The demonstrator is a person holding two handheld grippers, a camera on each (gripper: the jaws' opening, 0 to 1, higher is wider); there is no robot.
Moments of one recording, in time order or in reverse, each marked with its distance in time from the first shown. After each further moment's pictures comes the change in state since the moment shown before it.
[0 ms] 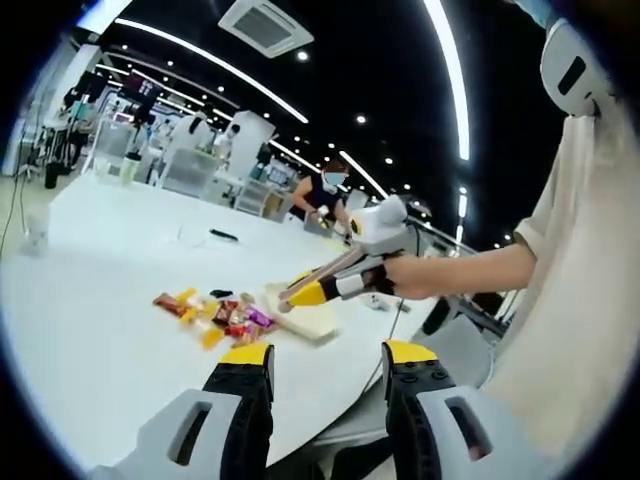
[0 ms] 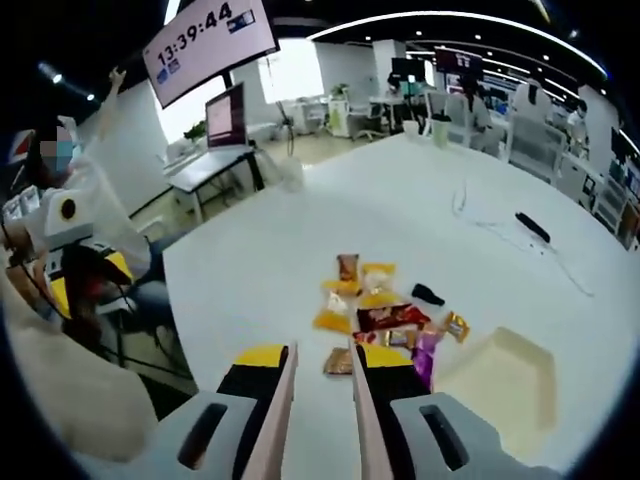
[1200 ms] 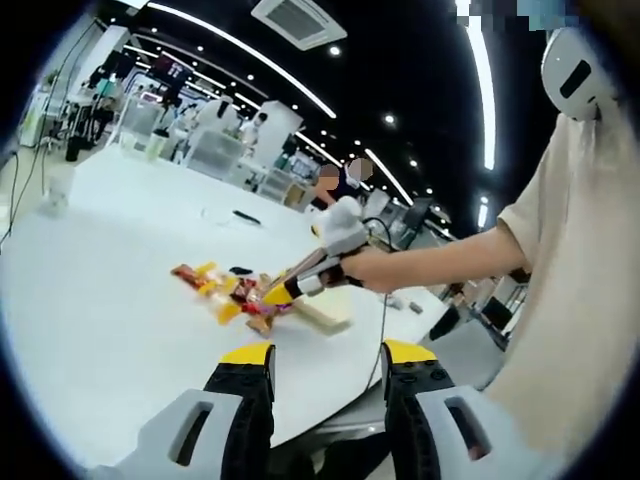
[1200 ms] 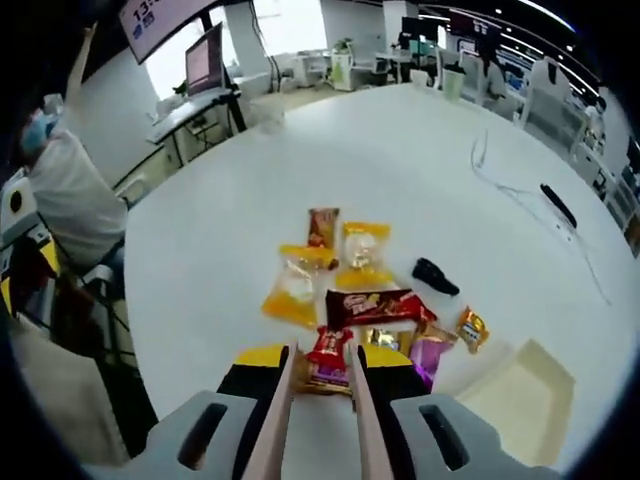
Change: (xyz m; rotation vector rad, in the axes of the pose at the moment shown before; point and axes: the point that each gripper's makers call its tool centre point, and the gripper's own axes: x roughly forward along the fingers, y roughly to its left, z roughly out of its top) left arm -0.006 0.022 -0.023 -0.097 0.019 0.074; right arm 0.079 -0.031 -0.027 -0.026 0.209 -0.003
